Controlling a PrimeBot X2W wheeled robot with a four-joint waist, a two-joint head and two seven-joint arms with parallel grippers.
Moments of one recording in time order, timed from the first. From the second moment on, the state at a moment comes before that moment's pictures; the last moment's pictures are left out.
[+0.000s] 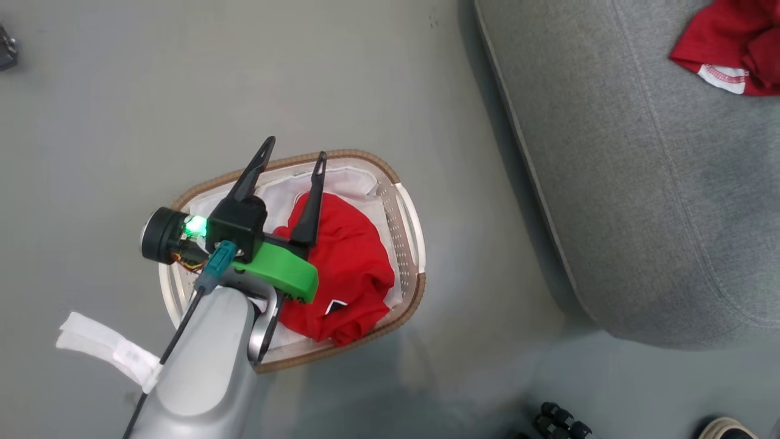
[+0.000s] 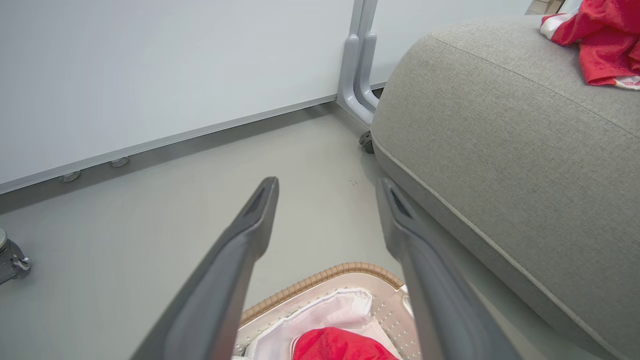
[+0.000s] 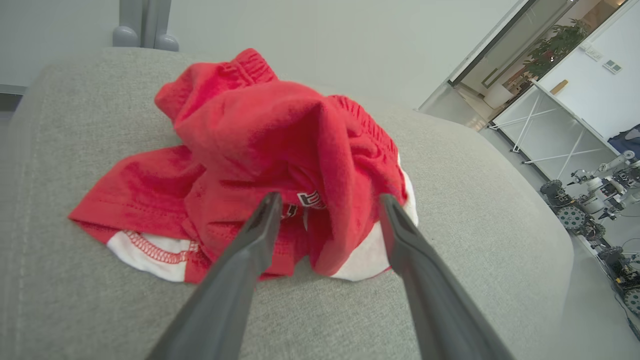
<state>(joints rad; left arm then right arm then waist) -0.50 0.08 -0.34 0.42 -0.13 -0.10 -0.26 -0.76 -0.25 -0.52 0.66 -0.32 0.13 -0.26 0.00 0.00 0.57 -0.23</state>
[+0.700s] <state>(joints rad) -0.35 0.07 -0.18 0.37 -0.12 -0.07 -0.26 -0.52 -0.14 -0.25 0.47 -0.09 0.13 -0.26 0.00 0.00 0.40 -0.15</state>
